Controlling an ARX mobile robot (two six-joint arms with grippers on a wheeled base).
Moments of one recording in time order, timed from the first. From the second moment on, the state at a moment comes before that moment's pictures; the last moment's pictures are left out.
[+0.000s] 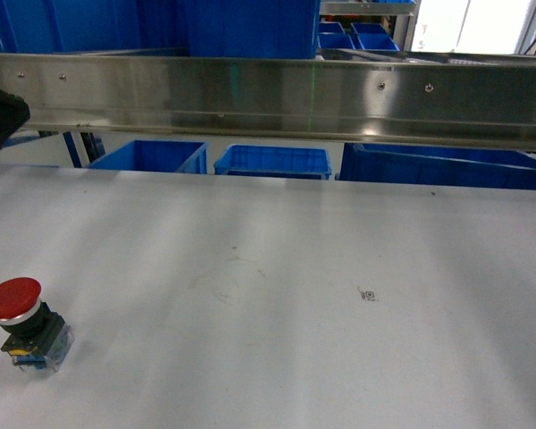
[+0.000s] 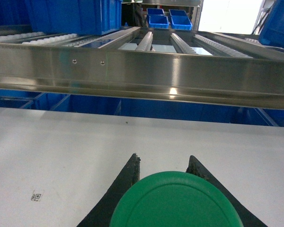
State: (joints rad) left arm -0.01 1.24 0.50 0.49 0.09 -0.07; right arm -0.02 0.87 0.25 0.53 -0.02 -0.03
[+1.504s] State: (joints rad) left arm -0.09 1.70 0.44 0.68 -0.06 0.02; right arm -0.02 0.87 0.25 0.53 -0.02 -0.02
